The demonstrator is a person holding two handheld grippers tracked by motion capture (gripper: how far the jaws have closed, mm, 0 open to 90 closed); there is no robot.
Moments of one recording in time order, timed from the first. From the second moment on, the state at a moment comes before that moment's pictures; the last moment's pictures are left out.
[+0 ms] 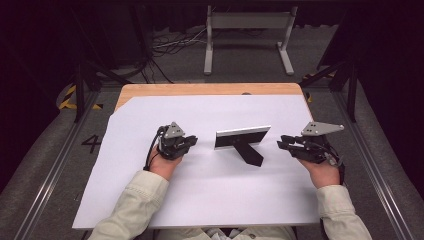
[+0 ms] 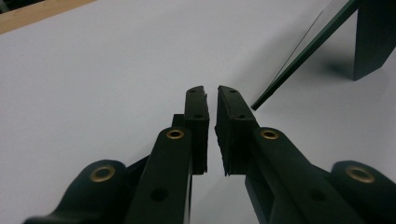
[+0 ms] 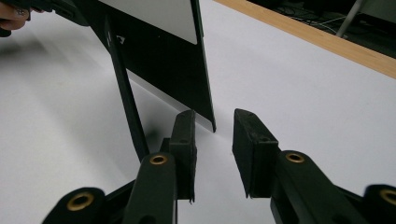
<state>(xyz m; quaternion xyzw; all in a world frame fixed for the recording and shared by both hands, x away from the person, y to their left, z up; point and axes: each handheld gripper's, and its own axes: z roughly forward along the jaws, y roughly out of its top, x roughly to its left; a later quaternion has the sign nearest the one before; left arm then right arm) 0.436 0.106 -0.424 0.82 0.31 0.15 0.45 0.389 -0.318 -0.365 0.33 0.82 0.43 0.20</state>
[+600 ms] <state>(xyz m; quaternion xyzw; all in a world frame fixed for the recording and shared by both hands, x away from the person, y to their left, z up) 0.458 0.072 -0.432 0.84 0.30 0.11 0.44 0.385 -0.327 -0.367 0.34 0.82 0.41 0.19</state>
